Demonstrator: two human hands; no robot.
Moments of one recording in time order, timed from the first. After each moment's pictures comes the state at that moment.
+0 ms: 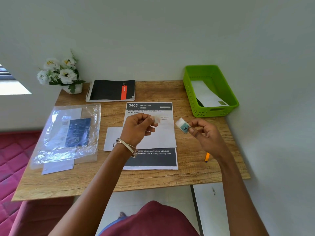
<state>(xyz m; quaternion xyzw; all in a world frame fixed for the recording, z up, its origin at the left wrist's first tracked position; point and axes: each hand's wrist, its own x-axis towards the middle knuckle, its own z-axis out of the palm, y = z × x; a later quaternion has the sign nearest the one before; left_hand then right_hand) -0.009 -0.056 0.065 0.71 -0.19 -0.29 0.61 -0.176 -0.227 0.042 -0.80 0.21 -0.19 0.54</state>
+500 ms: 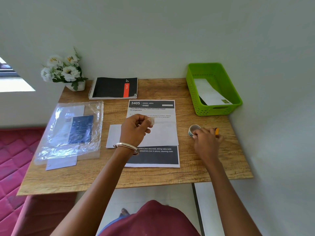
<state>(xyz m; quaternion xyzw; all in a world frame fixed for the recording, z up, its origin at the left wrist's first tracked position) -0.008 -0.046 0.046 0.78 -0.20 -0.18 0.56 -0.169 -0.216 -0.012 -0.90 0.42 -0.07 0.09</state>
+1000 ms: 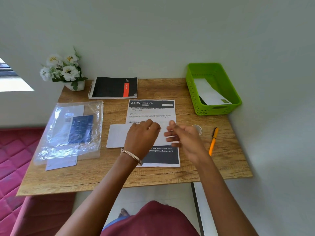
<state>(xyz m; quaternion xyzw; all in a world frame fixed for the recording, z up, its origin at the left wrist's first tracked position) -0.017 -0.043 0.024 0.80 -0.54 0.16 0.22 -0.134 -0.160 0.050 -0.59 0.39 -0.11 0.70</state>
